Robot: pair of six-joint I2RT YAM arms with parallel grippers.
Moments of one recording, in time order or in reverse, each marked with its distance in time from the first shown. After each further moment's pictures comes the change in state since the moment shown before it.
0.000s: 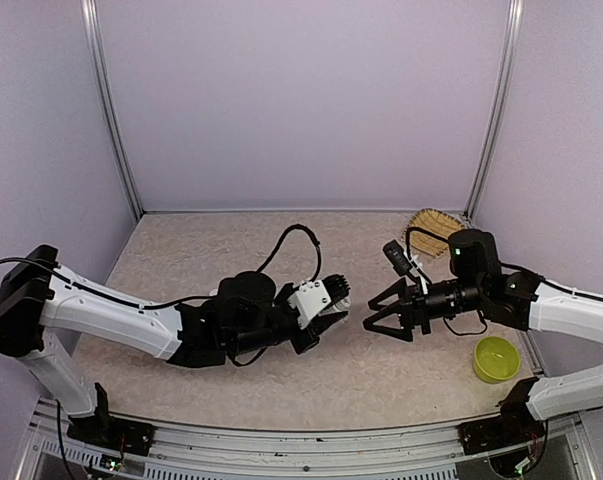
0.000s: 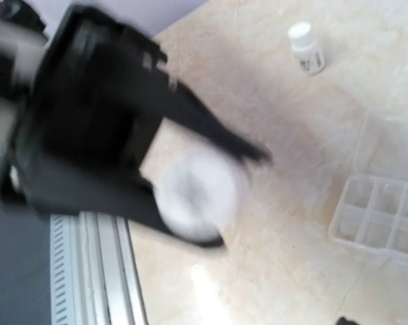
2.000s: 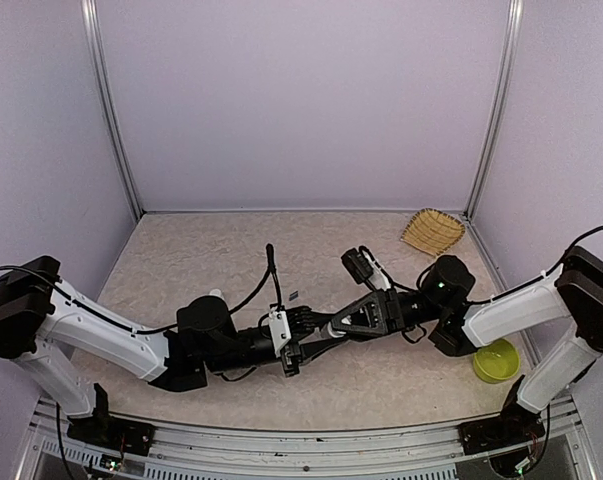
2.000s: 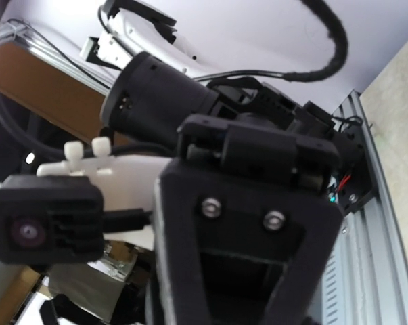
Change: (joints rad) left arm -0.040 -0.054 -0.241 0.516 0.293 0.029; right arm 0.159 0.460 -0.124 1.320 -0.311 1.058
